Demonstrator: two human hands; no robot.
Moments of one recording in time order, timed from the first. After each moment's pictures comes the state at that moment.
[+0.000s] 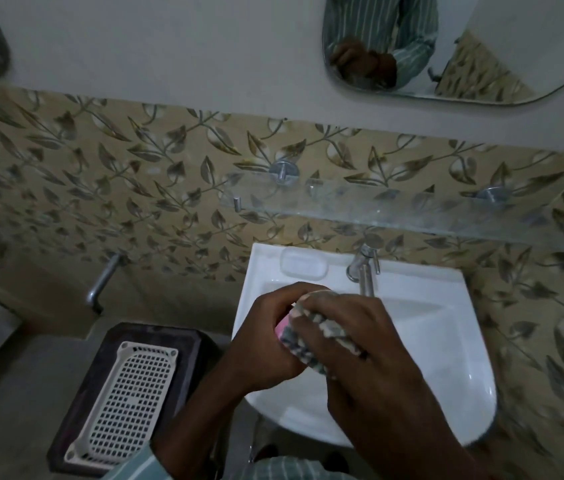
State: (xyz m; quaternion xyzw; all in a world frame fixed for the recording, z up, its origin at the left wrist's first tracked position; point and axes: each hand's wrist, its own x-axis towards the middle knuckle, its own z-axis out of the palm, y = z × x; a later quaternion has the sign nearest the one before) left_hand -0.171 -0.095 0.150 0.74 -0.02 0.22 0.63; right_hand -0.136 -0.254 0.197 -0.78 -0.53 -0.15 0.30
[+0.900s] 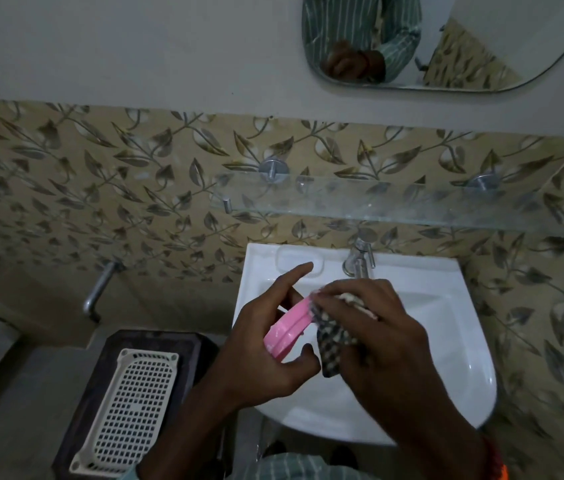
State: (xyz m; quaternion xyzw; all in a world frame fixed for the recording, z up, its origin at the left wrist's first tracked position) left_hand -0.182 -0.093 0.145 0.80 0.01 0.17 0.58; right_hand -0.116 -0.256 0.202 -0.82 -0.44 -0.11 0.35
